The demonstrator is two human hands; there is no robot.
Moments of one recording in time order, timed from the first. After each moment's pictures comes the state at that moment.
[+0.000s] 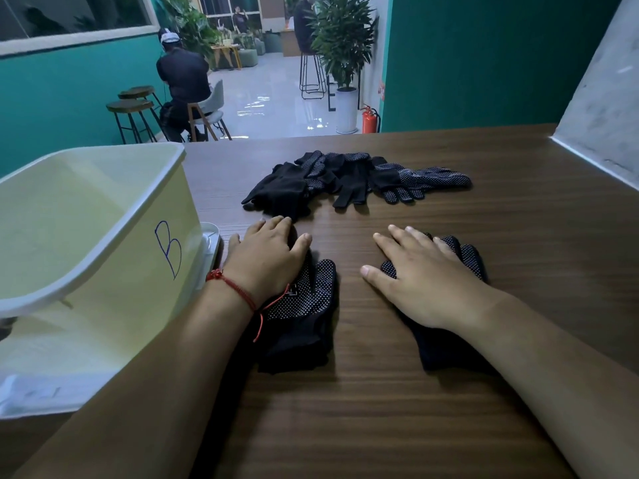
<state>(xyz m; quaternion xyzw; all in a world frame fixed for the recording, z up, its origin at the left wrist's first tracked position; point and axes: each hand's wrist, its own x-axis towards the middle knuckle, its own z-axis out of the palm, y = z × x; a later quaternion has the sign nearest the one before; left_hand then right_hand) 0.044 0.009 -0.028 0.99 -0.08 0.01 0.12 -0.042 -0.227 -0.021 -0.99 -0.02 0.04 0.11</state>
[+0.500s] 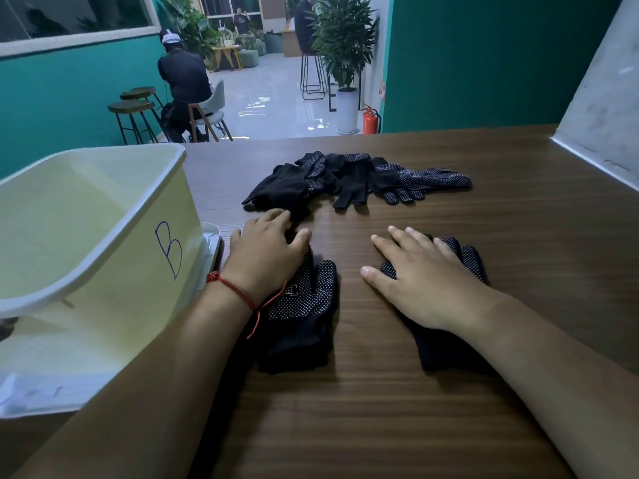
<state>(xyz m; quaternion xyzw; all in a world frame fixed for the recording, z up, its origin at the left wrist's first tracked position) 0.045 0.008 -0.024 0.97 -0.09 0.07 0.20 -0.043 -0.228 -0.020 -0.99 -0.02 0.04 0.11</state>
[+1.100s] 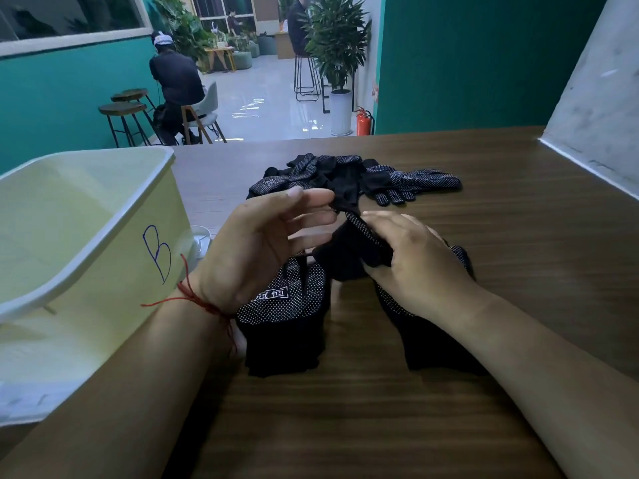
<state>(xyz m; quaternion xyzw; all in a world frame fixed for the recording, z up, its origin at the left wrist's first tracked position) 0.004 -0.003 0.021 0.57 -0.20 -0.15 0.79 -0.034 -0.232 -0.025 -0.94 -0.11 -0.20 0.25</state>
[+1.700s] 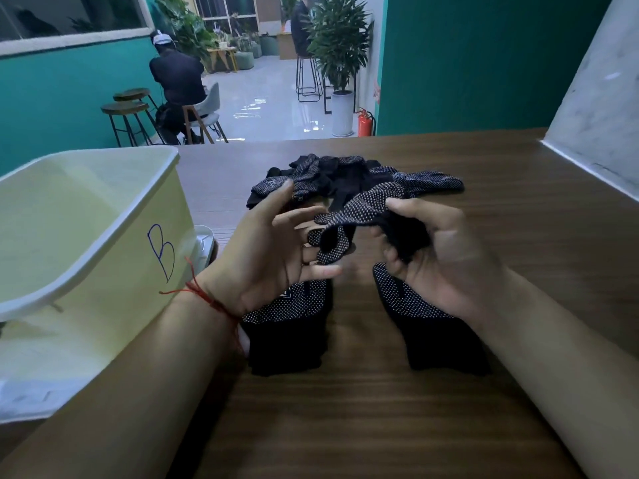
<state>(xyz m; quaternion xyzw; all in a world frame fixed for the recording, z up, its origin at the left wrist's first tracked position) 0.011 -0.007 0.016 0.51 -0.05 -0.31 0.80 -0.056 -0.224 0.032 -0.55 0.02 0.08 0.83</state>
